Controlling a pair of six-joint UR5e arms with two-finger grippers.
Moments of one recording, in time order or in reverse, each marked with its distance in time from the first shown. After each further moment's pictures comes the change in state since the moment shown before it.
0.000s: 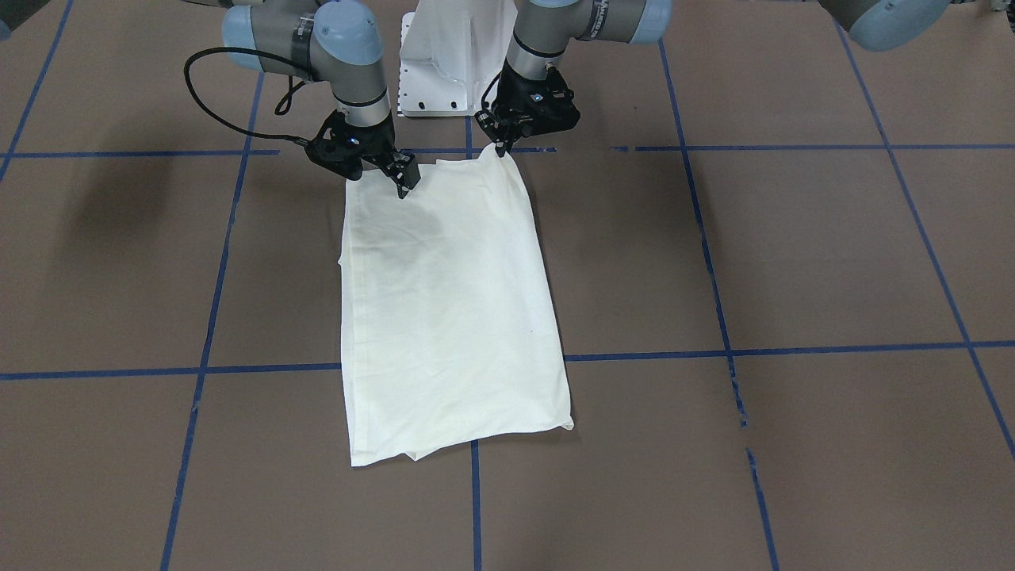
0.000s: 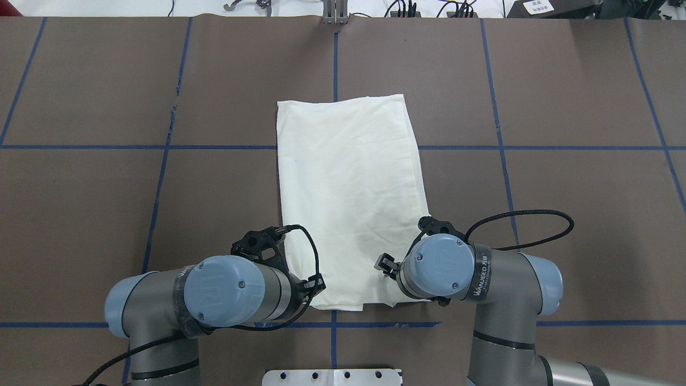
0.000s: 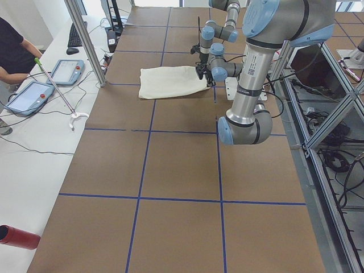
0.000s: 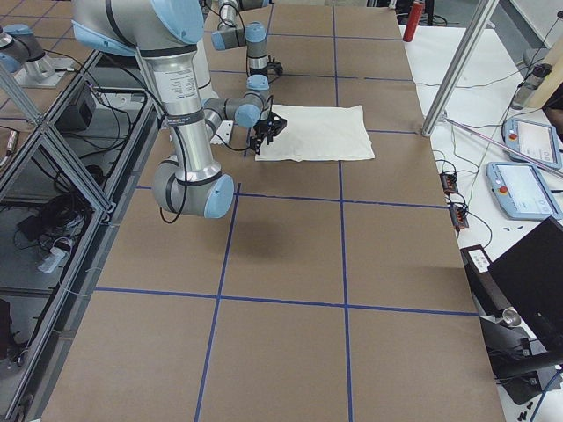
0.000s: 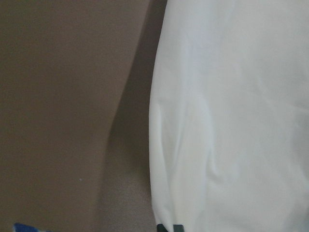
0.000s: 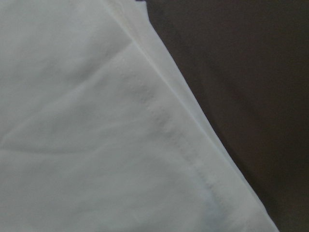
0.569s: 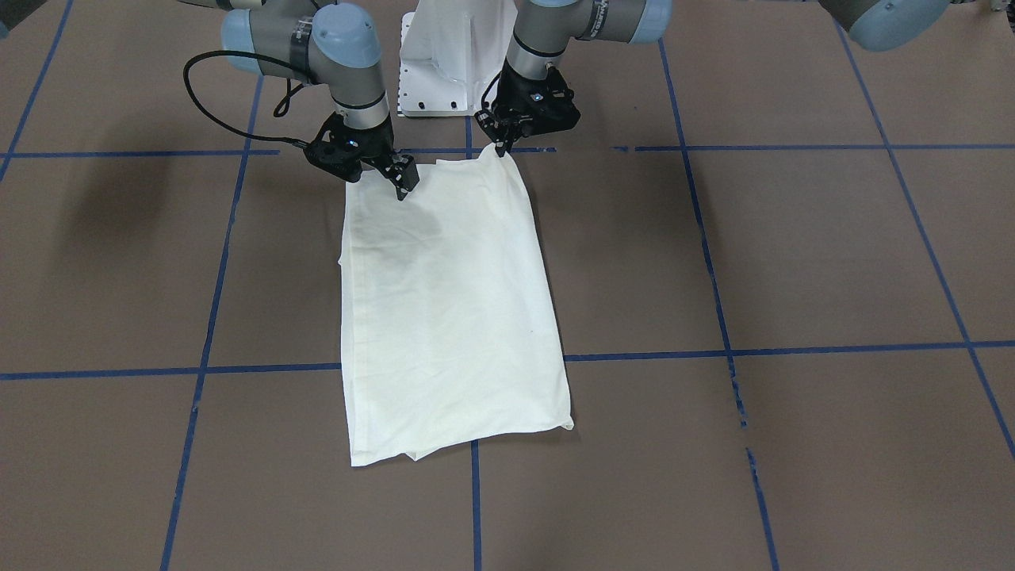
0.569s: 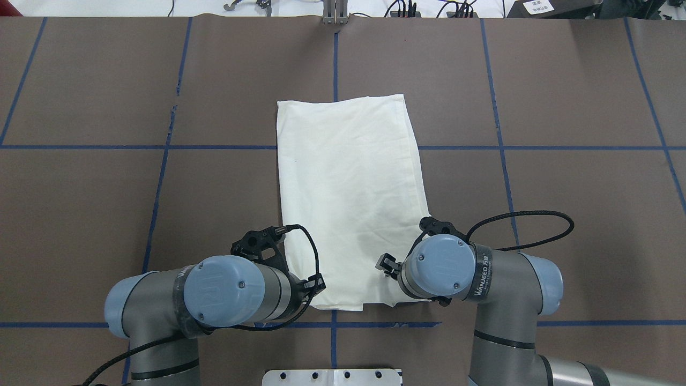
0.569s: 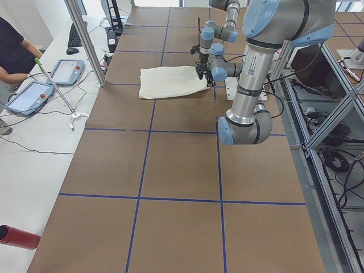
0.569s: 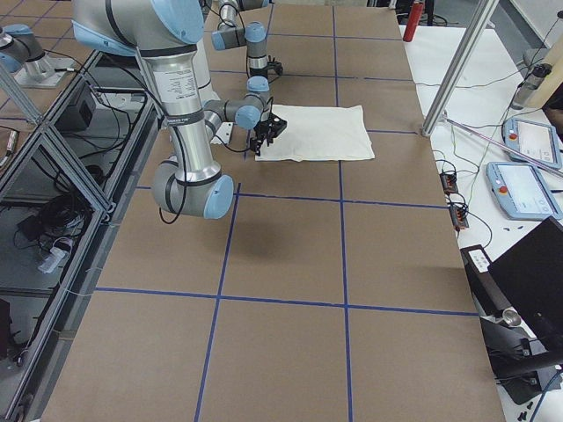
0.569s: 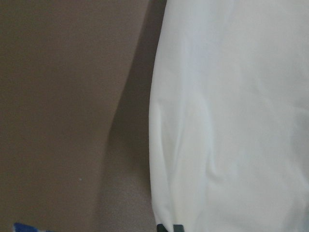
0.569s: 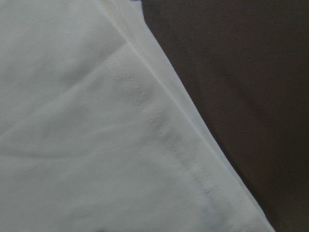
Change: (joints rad) left arm 0.000 0.000 -0.001 0.000 0.001 0.000; right arm 0.000 -0.006 -0.007 0.008 0.000 0.003
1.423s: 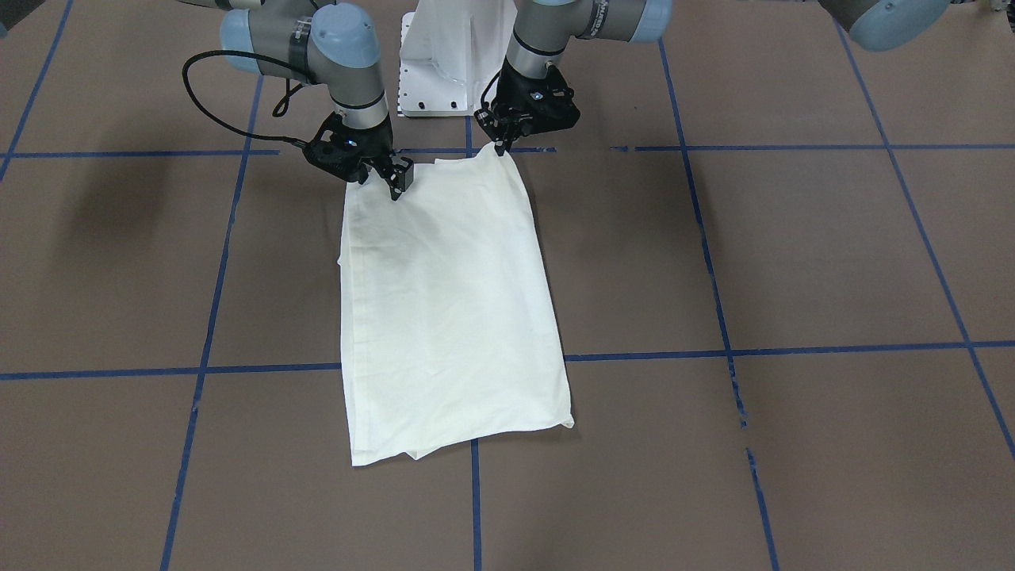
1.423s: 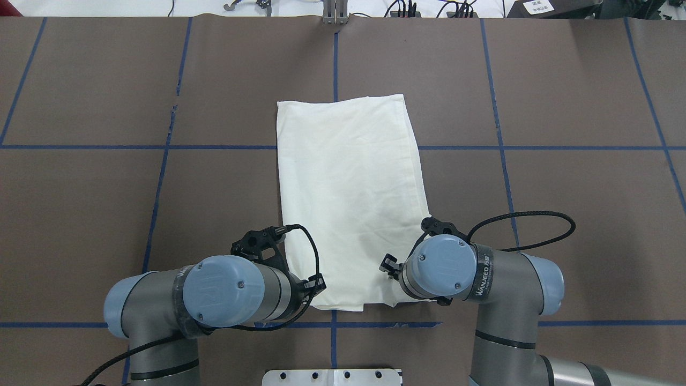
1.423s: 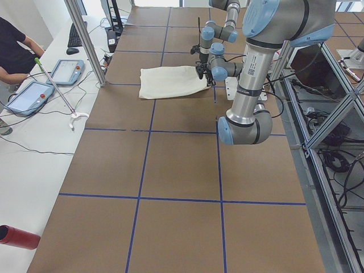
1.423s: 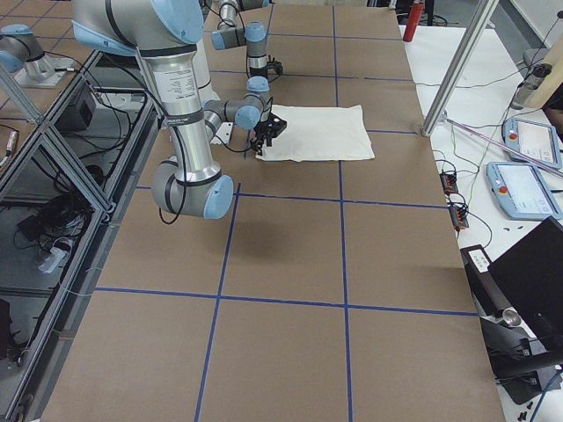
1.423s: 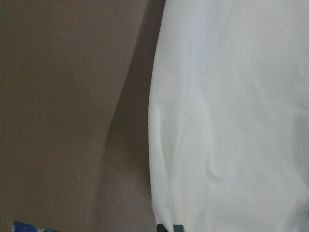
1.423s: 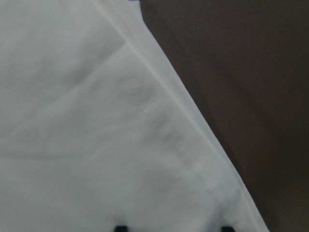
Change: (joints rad) left arm 0.000 0.000 -0.004 0.000 0.000 0.000; right arm 0.000 0.000 0.003 0.000 0.003 0.013
